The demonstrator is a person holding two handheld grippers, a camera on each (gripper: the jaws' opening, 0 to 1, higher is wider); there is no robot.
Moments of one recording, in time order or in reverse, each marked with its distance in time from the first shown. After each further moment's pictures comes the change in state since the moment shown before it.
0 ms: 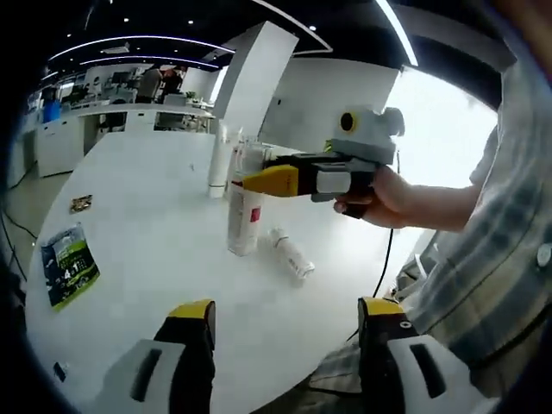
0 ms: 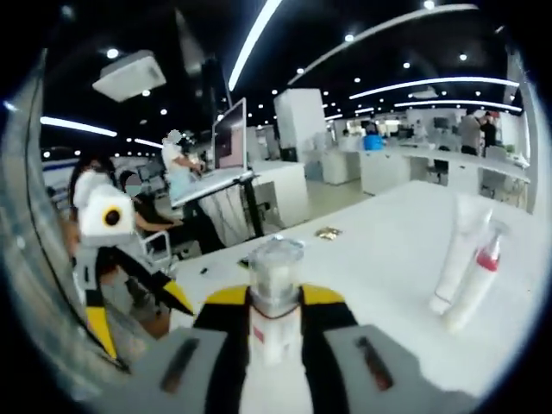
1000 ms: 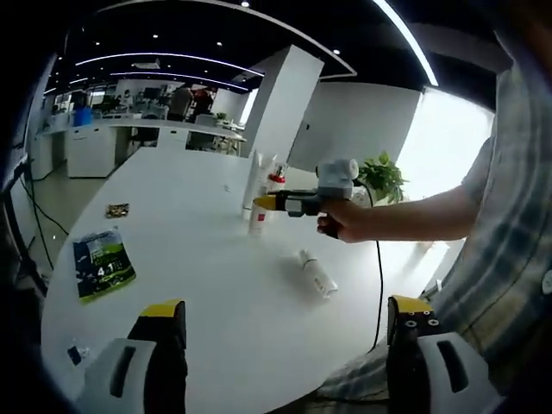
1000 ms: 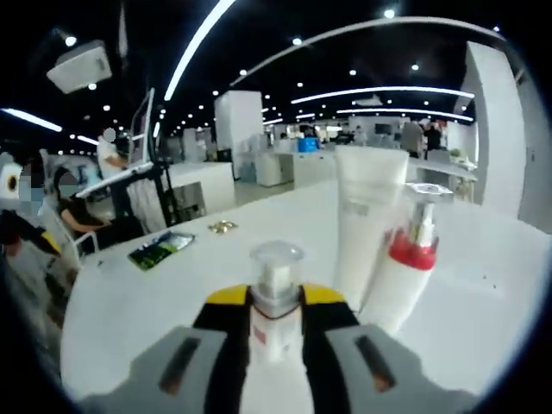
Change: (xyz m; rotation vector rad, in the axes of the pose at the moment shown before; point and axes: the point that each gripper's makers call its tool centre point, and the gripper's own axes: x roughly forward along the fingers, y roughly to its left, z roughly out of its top) left arm -0.028 0.021 0.019 -0.043 -0.143 0.129; right arm 0.021 -0.161 -0.034 -0.021 -0.015 -0.324
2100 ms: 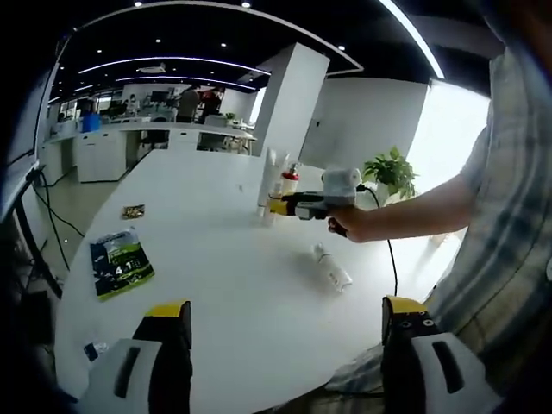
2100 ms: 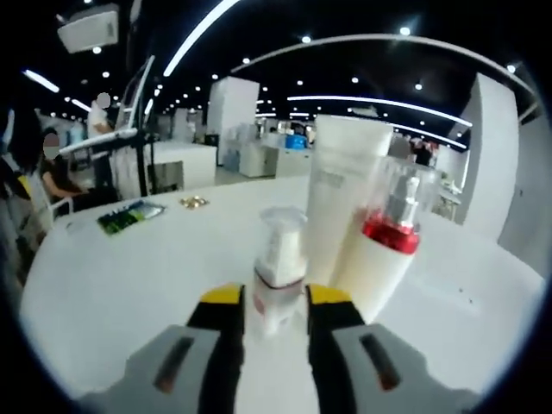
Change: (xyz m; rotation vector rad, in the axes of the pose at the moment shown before) left arm -0.010 0.013 -0.006 0.017 0.011 0.072; right arm 0.001 -0.025 -0.021 -0.135 0.041 -0.102
